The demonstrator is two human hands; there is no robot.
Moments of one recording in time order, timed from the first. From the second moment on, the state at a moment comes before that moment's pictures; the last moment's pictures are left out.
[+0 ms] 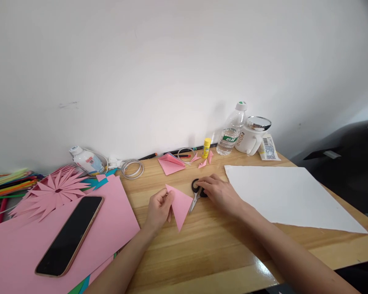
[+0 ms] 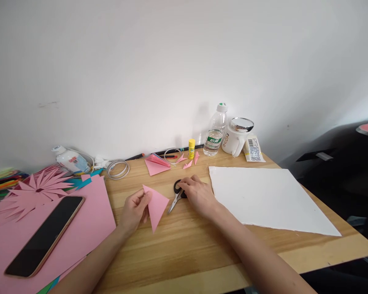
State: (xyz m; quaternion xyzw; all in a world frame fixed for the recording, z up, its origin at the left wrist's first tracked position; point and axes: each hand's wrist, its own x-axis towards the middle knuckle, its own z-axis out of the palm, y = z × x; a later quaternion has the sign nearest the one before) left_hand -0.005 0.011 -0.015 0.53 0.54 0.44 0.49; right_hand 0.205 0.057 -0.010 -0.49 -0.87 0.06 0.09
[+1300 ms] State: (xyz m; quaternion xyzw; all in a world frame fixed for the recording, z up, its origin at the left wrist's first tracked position) left_hand -0.006 0.010 -0.006 0.54 0.56 0.48 0.40; right_hand 0.185 0.037 0.003 -0.28 -0.72 0.57 0.29
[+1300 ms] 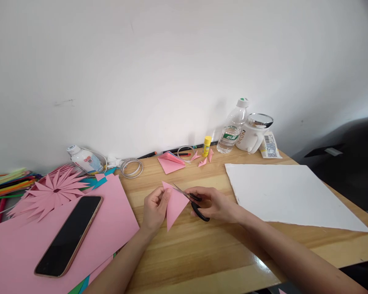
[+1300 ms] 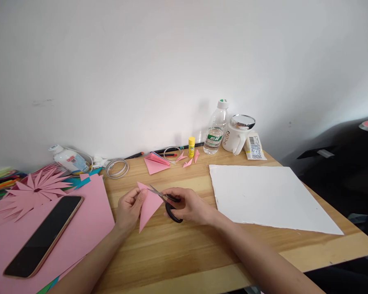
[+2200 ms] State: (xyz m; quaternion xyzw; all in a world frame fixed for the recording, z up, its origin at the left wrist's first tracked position) left_hand -0.005 0.011 -0.005 0.55 0.57 0.48 0.39; right_hand 0.184 0.035 -0.004 -0.34 -0.76 0.45 0.31
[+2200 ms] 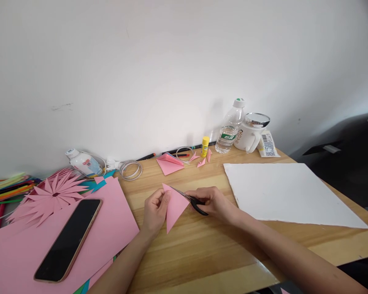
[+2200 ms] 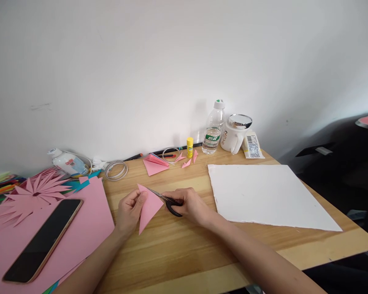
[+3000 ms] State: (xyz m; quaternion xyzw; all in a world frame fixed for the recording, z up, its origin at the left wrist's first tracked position) left_hand -0.007 0.012 -0.008 0.56 0.55 0.46 0.42; right_hand 0.186 0.036 -0.007 -0.36 -0.80 0.39 0.29
